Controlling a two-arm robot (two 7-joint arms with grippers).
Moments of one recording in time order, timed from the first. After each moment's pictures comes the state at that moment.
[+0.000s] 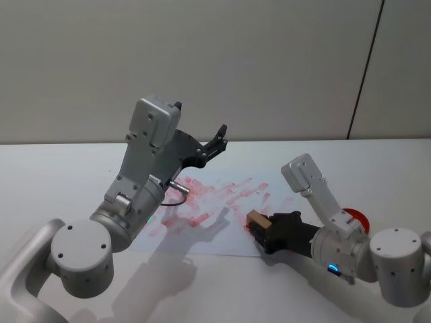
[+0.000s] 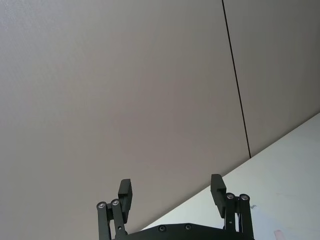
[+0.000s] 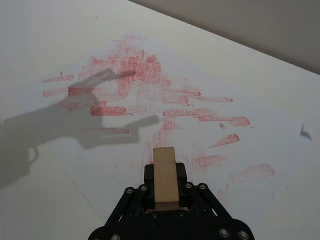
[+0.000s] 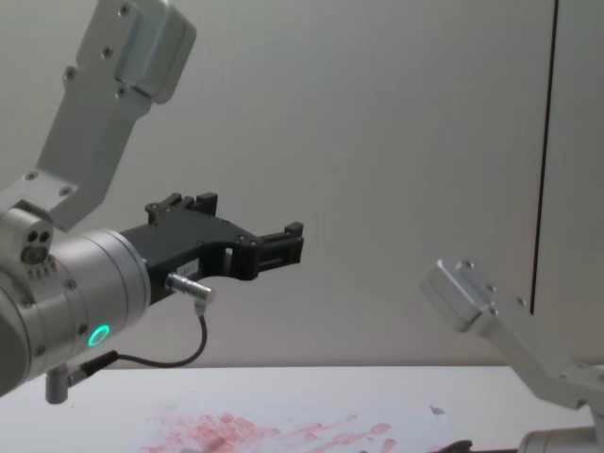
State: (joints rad) left arm -0.24 0.38 0.45 -1.63 -0.20 0.01 -0.01; right arm 0.26 0.17 -0.39 -1.32 0.04 0.38 0.47
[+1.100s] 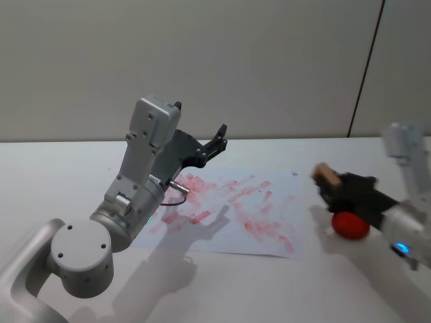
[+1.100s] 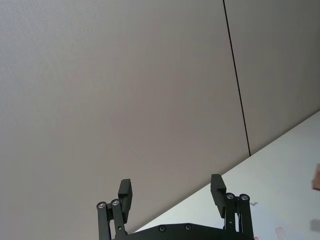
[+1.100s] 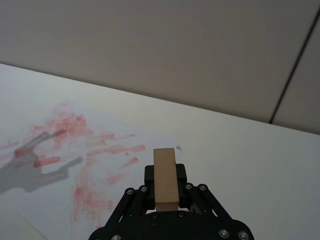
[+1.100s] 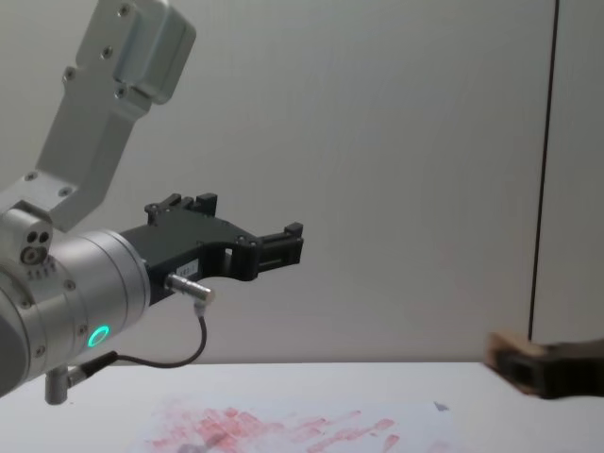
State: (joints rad) left arm -0.24 0.38 0.45 -1.63 -0.20 0.01 -0.01; right arm 0.12 0.32 -0.25 -1.61 0.30 0.35 0.25
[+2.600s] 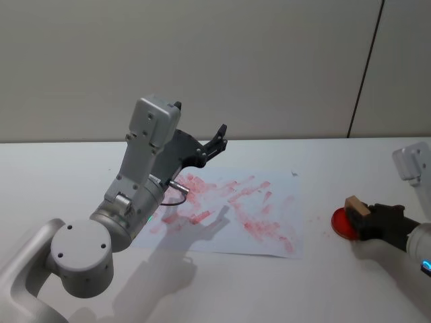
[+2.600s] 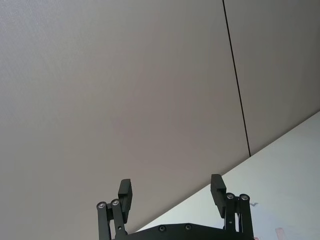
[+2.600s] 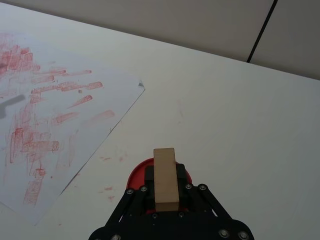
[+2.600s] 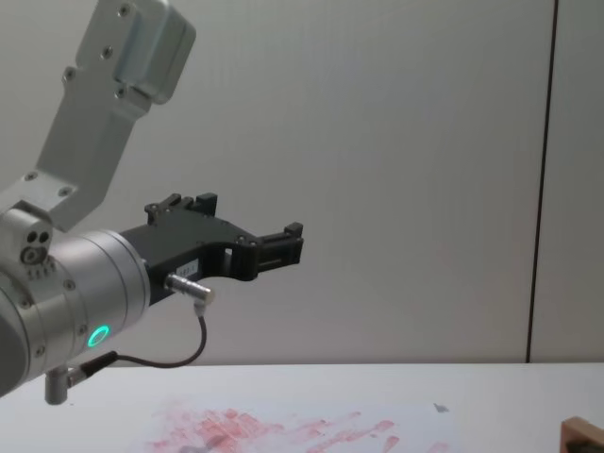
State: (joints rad) left arm -0.24 0.38 0.45 -1.63 -0.20 0.01 -0.01; right arm 0.12 0.38 -0.23 -1.53 0.25 0.46 0.27
